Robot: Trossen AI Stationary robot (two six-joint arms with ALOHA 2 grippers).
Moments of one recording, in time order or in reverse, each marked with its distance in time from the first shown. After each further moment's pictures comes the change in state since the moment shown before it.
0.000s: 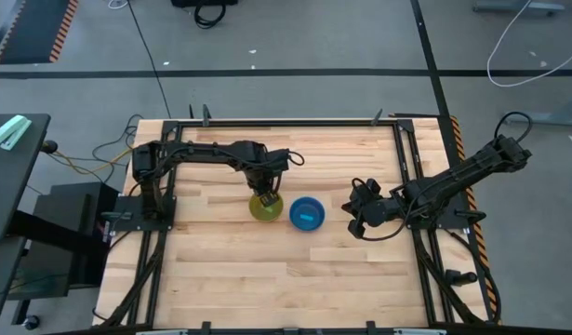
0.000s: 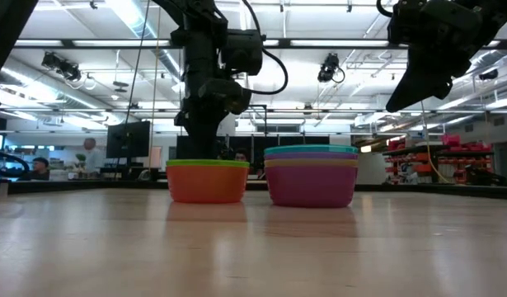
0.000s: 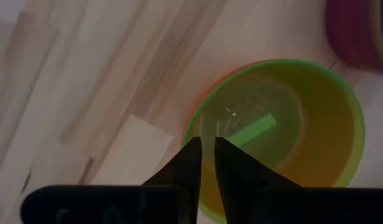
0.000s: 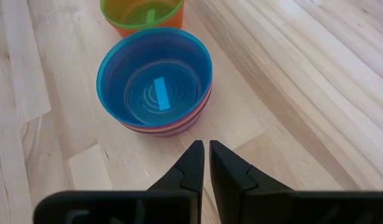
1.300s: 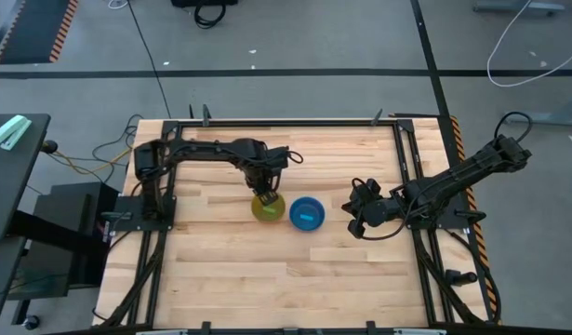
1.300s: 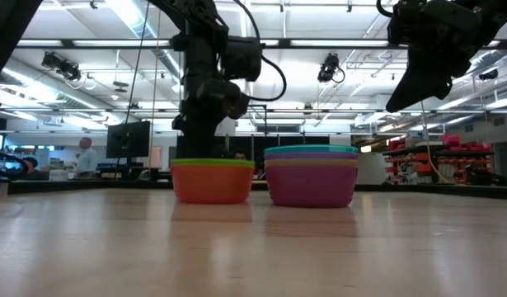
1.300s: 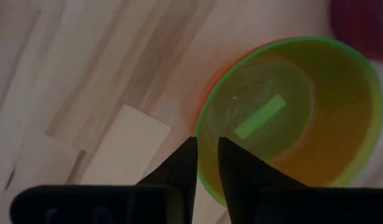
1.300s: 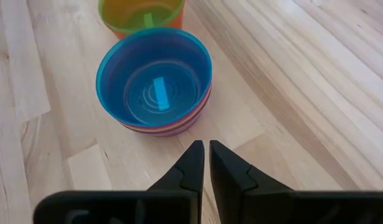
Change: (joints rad) left arm 0.034 0.022 0.004 -0.029 0.065 0.014; right arm 0.000 0.000 -0.001 0.000 0.001 -0.003
